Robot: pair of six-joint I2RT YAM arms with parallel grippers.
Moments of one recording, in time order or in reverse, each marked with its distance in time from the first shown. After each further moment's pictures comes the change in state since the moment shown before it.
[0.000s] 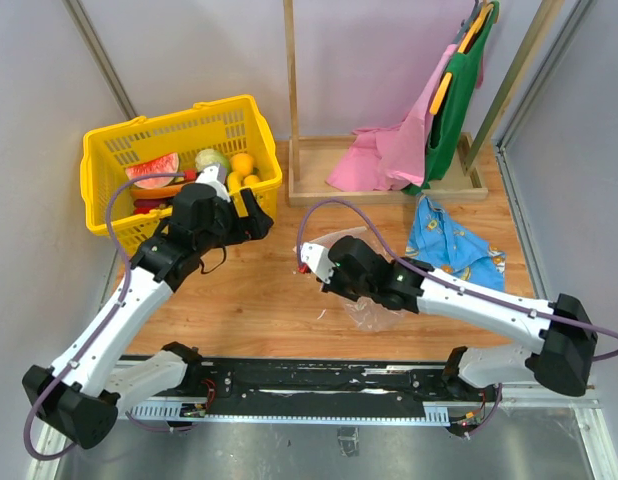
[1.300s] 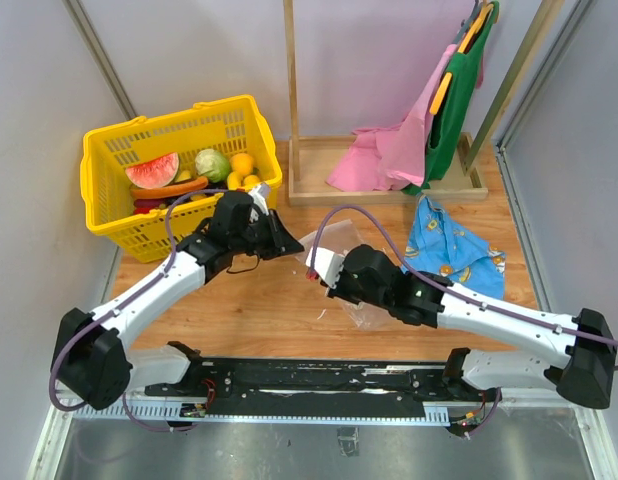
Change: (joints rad) left arm -0.068 0.254 -0.155 0.290 0.417 -0.272; right arm 0.057 -0.168 -0.142 0.186 0.017 -0.036
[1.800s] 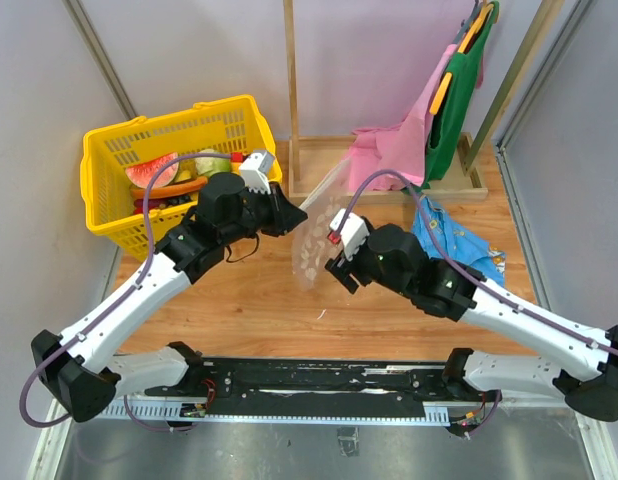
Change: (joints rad) left arm -0.117 -0.101 0.231 -0.056 -0.198 0.257; right arm -0.038 -0.101 0.129 -0.087 0.071 0.157
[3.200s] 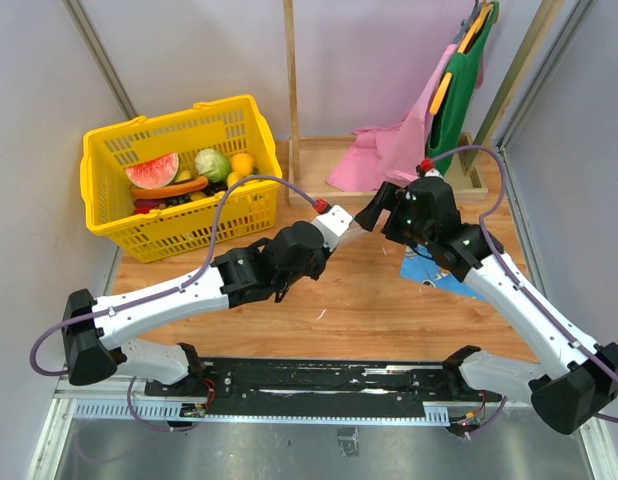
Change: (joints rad) left arm -0.474 0.159 0.041 -0.093 -0.608 0.494; right arm -0.509 0.087 0.113 -0.101 -0.164 0.942
